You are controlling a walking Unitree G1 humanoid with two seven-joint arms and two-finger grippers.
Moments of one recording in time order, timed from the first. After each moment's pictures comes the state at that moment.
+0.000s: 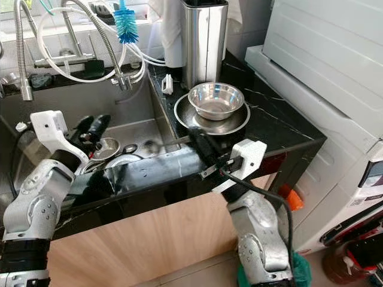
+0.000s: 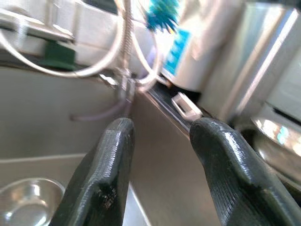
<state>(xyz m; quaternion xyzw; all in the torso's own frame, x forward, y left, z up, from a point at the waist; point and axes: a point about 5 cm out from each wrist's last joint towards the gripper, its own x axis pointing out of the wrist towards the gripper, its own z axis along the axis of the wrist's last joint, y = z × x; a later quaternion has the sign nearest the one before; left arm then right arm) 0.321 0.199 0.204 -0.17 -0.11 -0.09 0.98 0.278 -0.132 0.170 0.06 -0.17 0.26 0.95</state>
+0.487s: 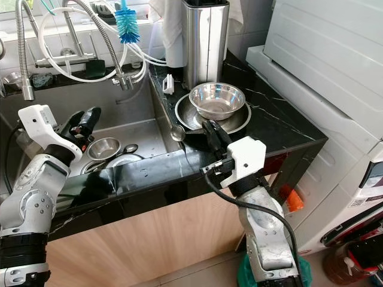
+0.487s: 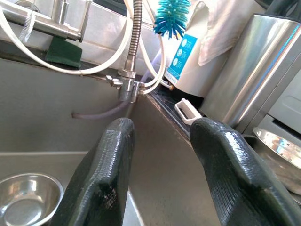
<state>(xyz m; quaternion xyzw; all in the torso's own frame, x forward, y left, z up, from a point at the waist) 0.322 0.201 0.205 -0.19 -0.10 -0.09 0.97 0.281 -0.128 0.177 -0.02 -0.21 0.20 0.96</state>
